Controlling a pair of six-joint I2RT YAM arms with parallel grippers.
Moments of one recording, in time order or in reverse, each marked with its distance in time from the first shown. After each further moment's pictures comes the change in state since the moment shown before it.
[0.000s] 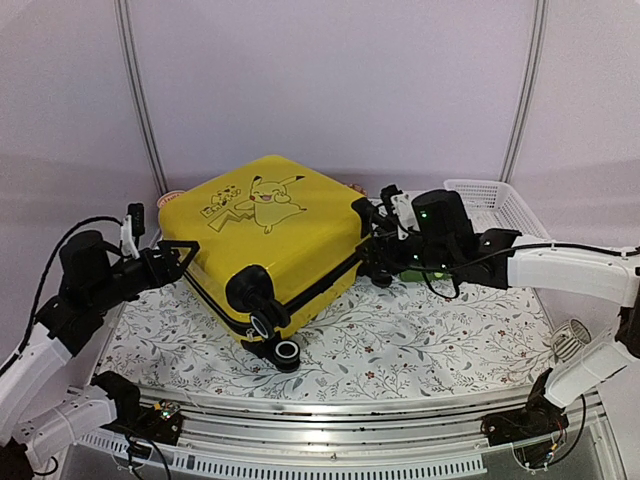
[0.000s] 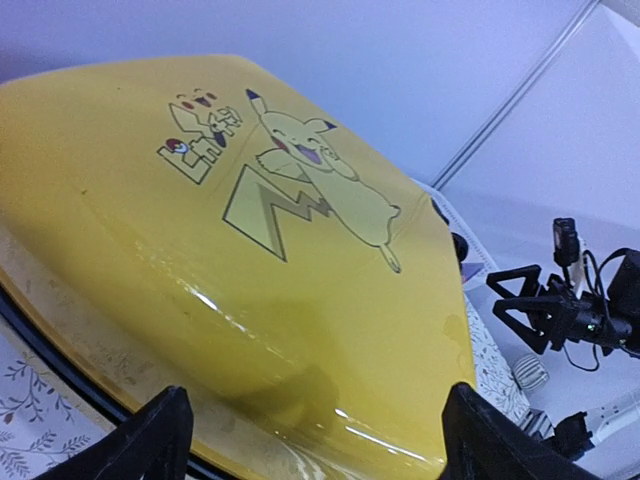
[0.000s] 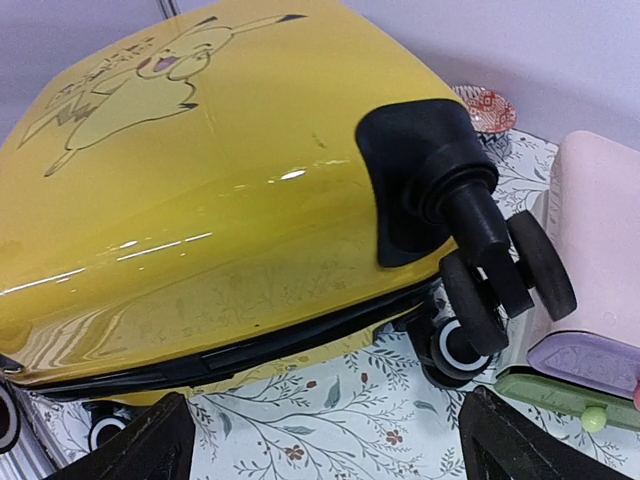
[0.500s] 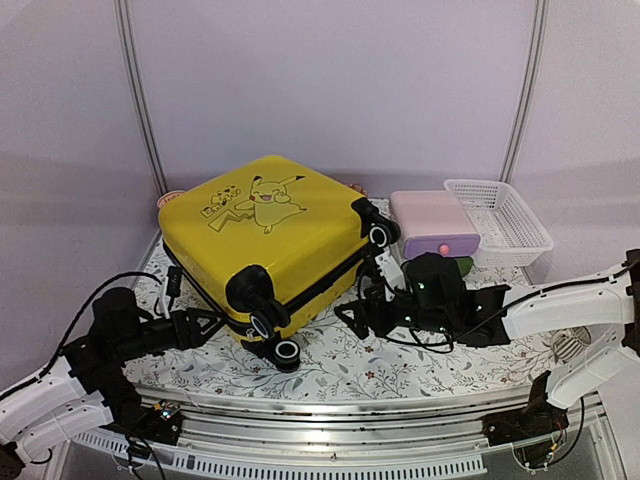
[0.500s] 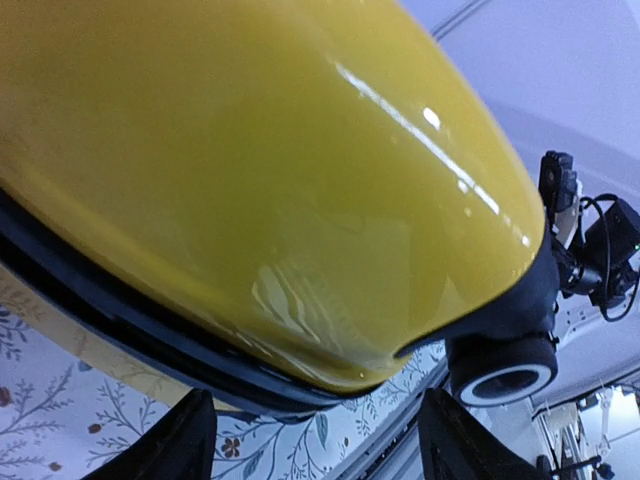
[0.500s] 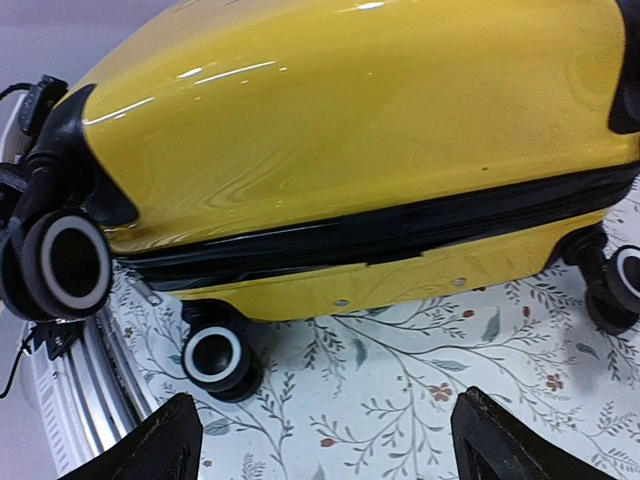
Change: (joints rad) left arm -0.260 -0.180 -0.329 0.063 0.019 -0.165; right arm 0.196 -0.044 -0.303 0.315 -0.086 0.072
